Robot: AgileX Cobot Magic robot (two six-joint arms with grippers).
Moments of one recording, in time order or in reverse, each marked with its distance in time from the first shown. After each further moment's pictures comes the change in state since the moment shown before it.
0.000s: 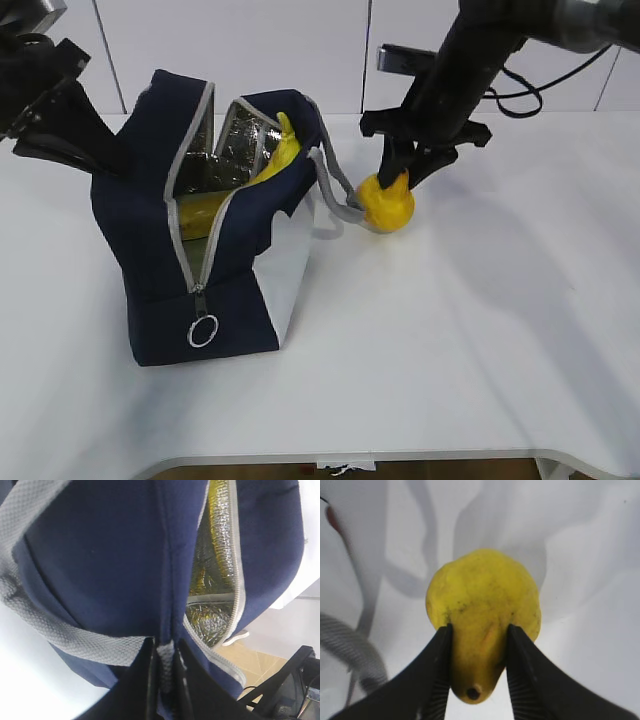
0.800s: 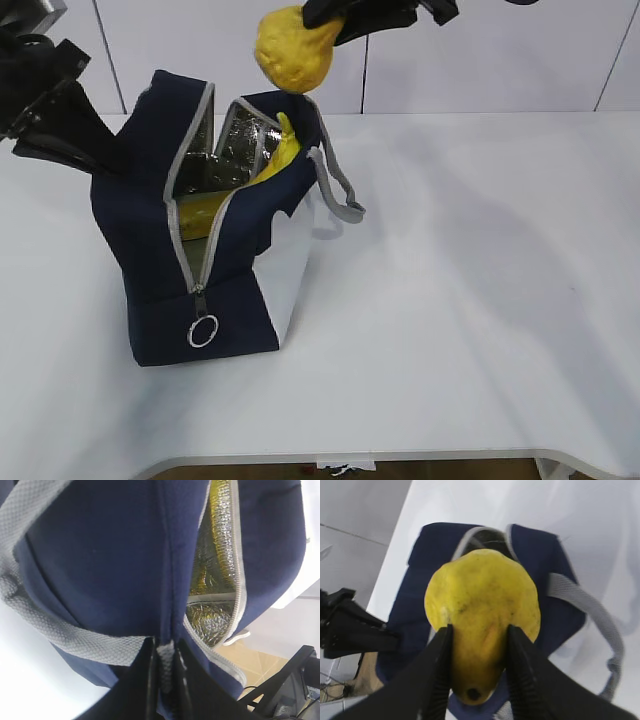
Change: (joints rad) left arm 0.000 0.000 0.000 0.003 0.000 0.000; right arm 0.018 -0.241 -0.061 0.444 0.018 -0.081
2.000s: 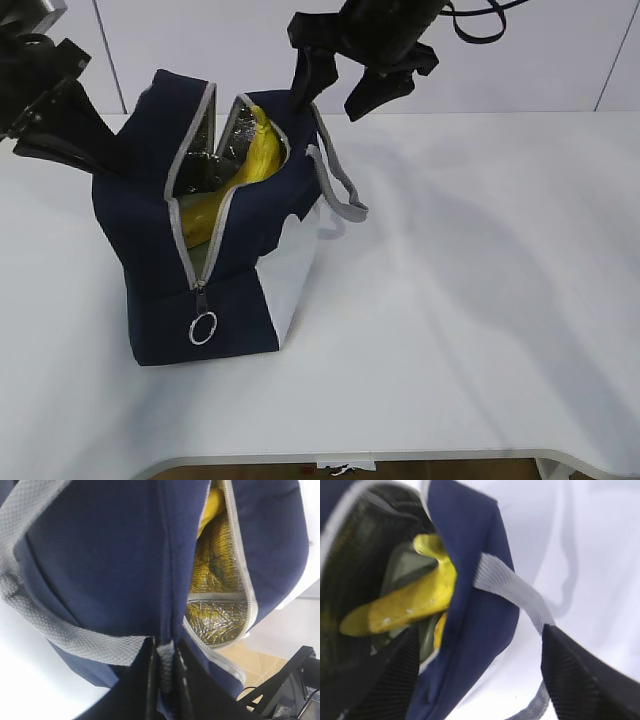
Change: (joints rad) left arm 0.000 0.000 0.000 -0.001 0.000 0.000; right arm 0.114 0.106 -0.043 -0.344 -0.007 0.079
